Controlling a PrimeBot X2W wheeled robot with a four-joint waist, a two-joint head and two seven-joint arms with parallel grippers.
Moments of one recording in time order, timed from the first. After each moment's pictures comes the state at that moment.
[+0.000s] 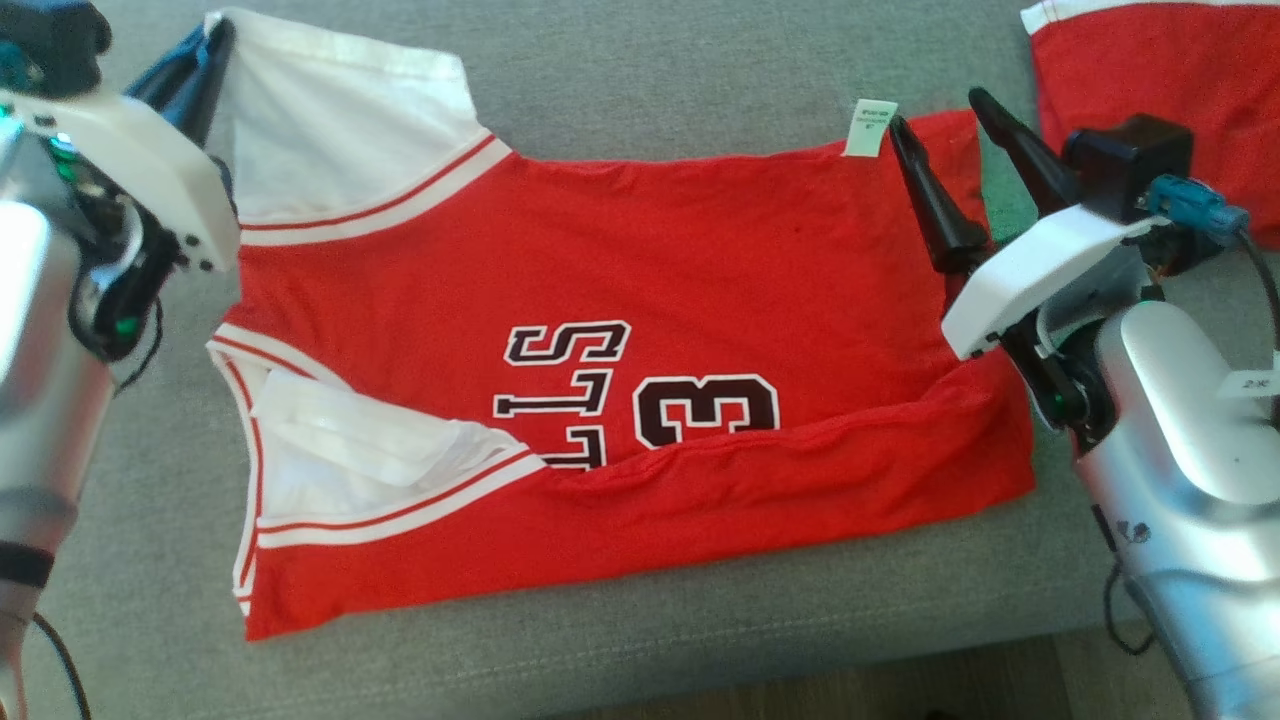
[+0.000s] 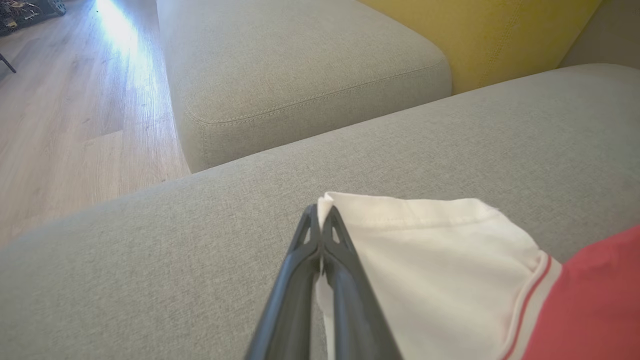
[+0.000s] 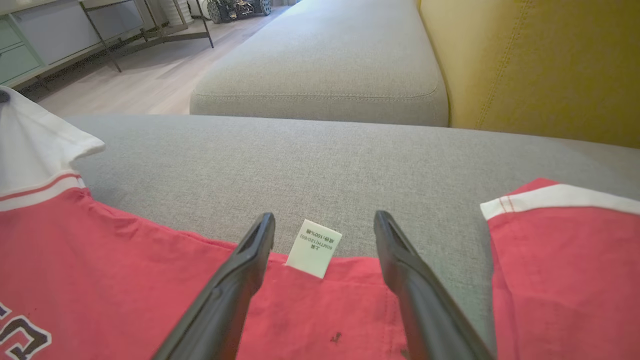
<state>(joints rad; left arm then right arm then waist) -0.89 0.50 -0.60 0.62 -0.61 -0.11 0.01 -0.61 -0.26 0.37 0.39 0.38 0.12 0.08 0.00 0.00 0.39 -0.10</state>
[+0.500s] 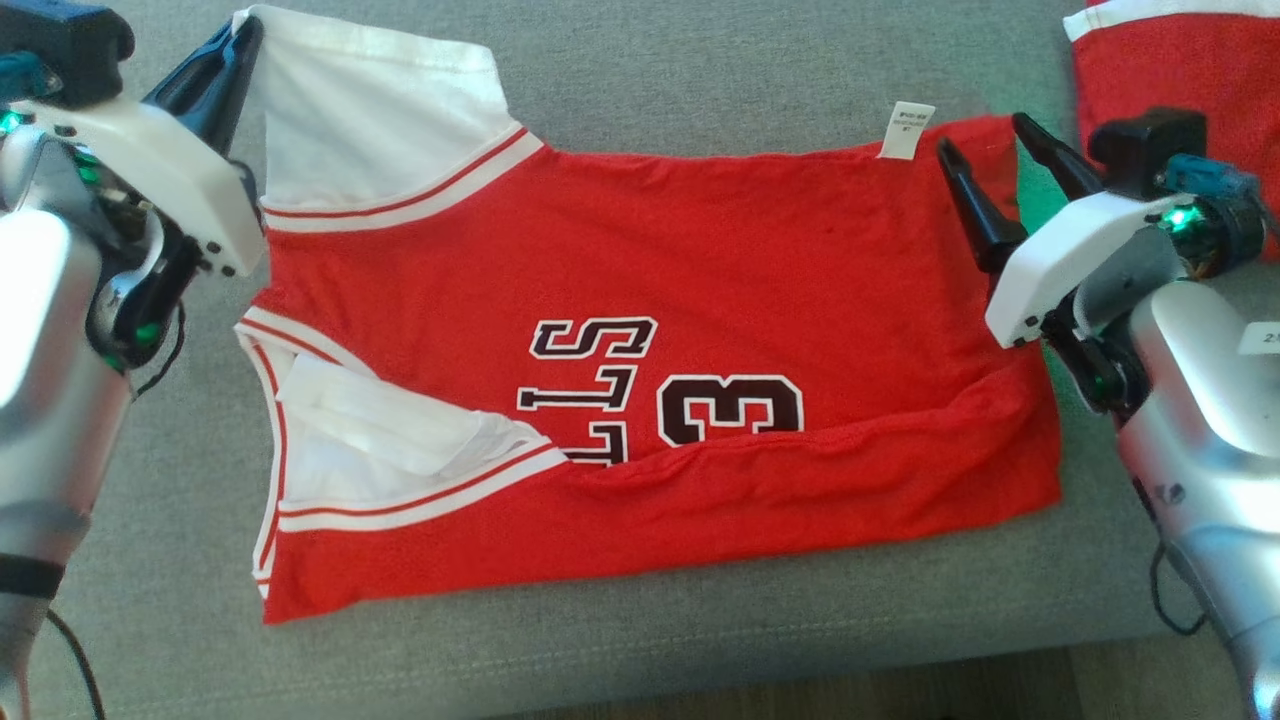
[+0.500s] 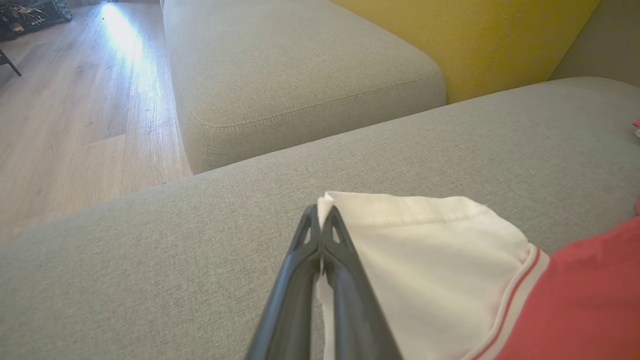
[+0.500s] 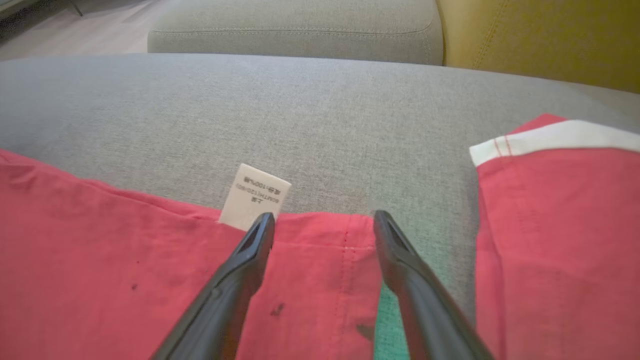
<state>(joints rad) -0.86 0.50 -0.60 0.54 -0.63 -0.09 0.01 -0.71 -0.33 0.45 0.61 0.47 0.12 0.08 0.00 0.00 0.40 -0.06</state>
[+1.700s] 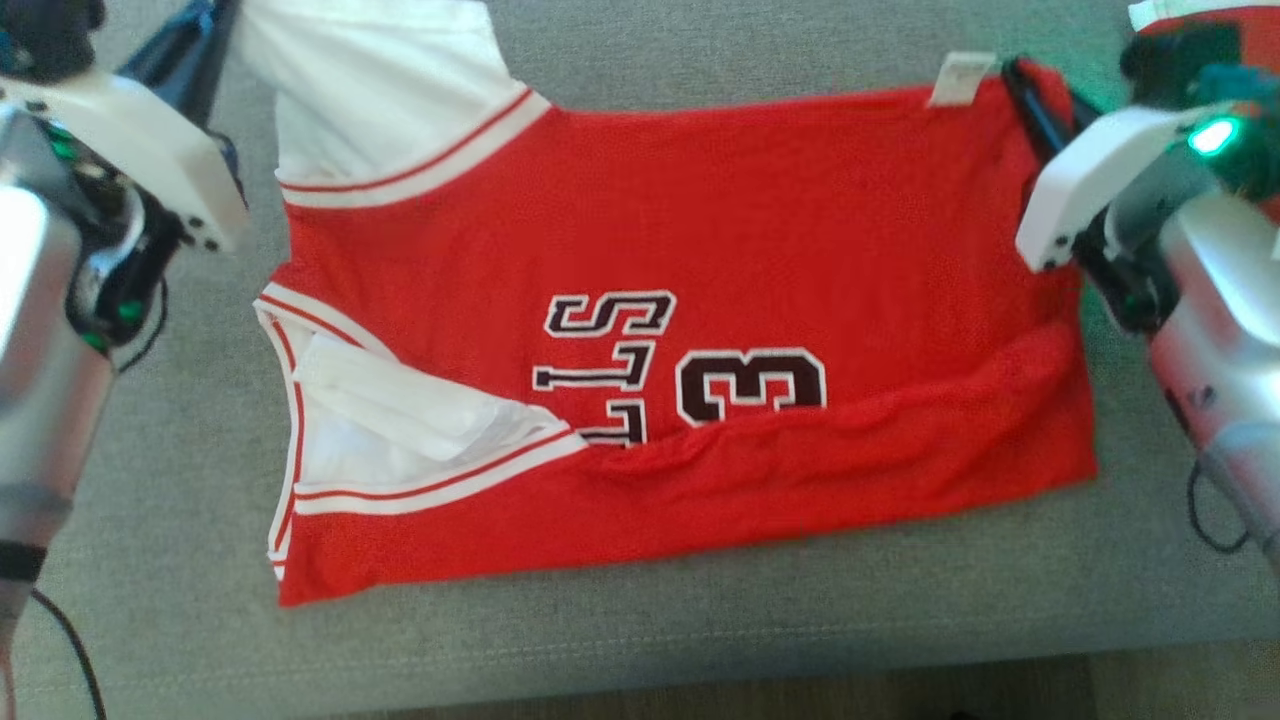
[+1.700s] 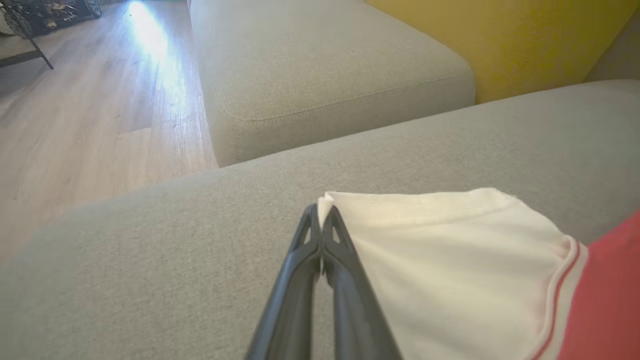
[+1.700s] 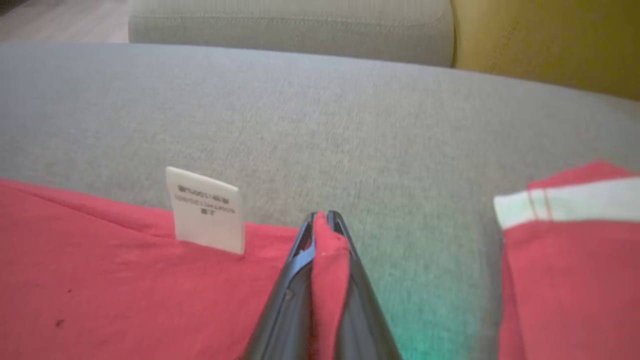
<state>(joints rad) -0.88 0.51 -0.60 0.52 -0.64 -0.06 -0.01 -0.94 -0.37 0.68 0.88 0.63 0.12 0.01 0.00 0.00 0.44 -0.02</state>
